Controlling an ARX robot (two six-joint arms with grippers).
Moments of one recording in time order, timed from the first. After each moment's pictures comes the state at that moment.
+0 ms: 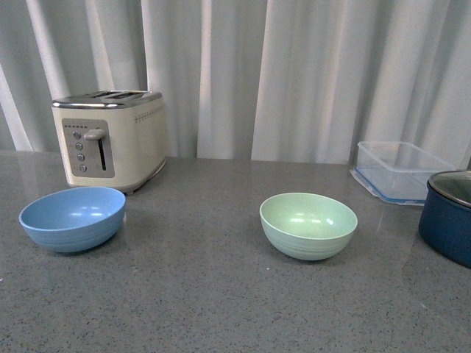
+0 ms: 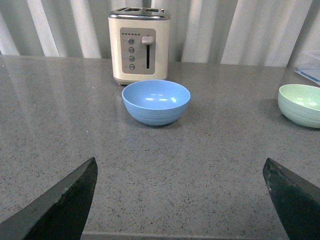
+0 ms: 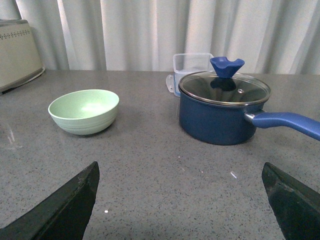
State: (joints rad) left arm 0.00 0.00 0.02 0.00 0.00 0.00; right arm 0.00 0.00 0.01 0.00 0.00 0.00
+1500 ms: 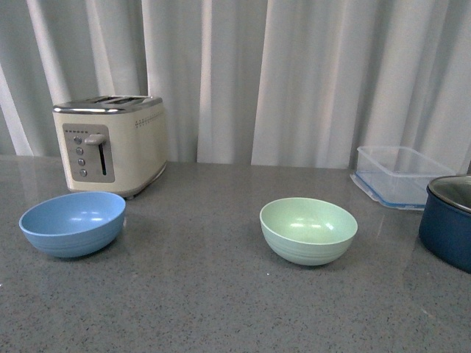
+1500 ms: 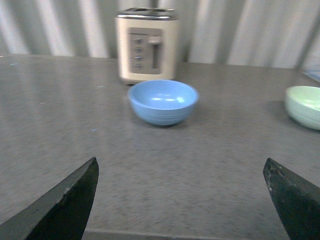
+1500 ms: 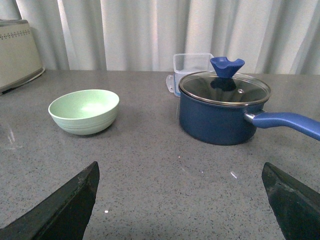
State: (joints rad) left arm -0.02 0.01 0.02 0.00 -0.04 -0.01; right arm 0.00 0.00 0.01 0.00 0.00 0.00
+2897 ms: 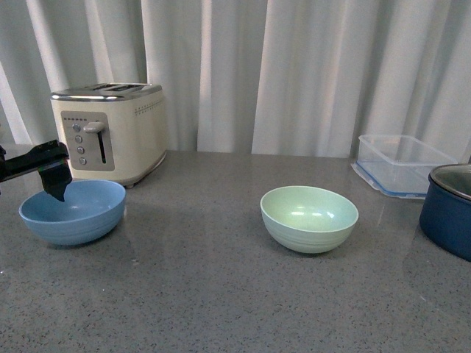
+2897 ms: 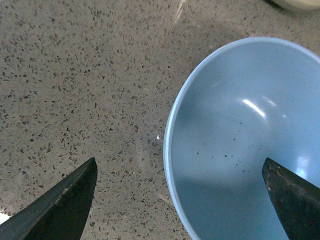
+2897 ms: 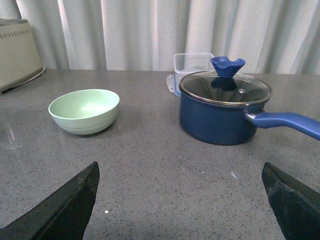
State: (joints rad) left arm 0.09 1.90 1.36 -0.26 -0.05 -0.42; right arm 0.00 0.00 0.01 0.00 0.00 0.00
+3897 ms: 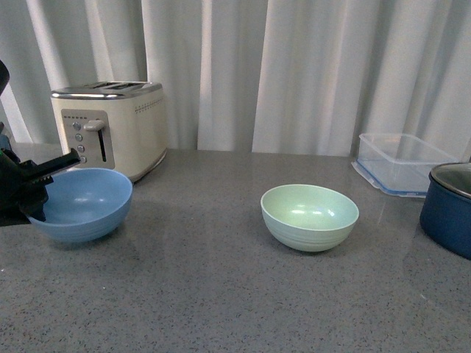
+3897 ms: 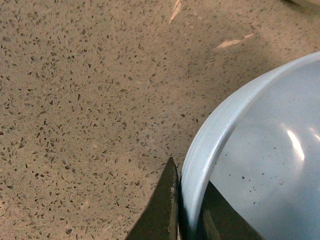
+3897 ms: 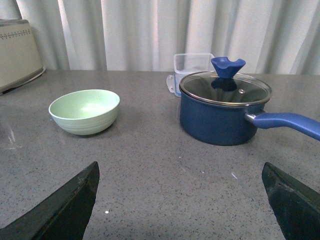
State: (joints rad) left arm 0.07 1.94 1.38 -0.26 -0.06 -0.50; right arm 0.00 0.00 0.01 0.00 0.00 0.00
